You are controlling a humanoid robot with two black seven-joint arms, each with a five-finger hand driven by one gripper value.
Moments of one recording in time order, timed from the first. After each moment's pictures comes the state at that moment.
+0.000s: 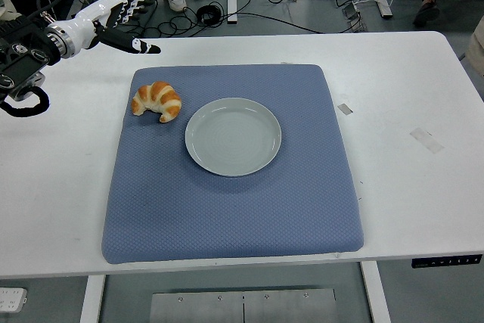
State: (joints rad) left arm -1.26 0.29 0.16 -0.38 0.35 -0.22 -0.42; right arm -0.11 0.00 0.07 0.10 -0.10 -0.10 0.22
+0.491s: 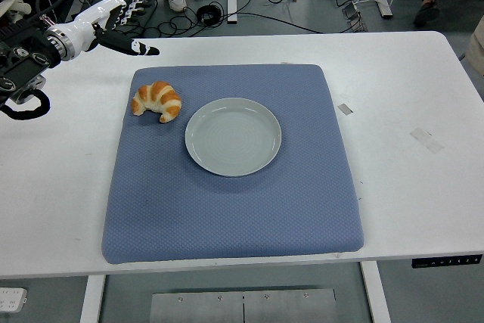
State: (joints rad) left arm -1.25 0.29 0.16 -0.38 0.35 -0.20 -0.42; right arm -0.11 0.00 0.07 0.10 -0.10 -0.10 0.22
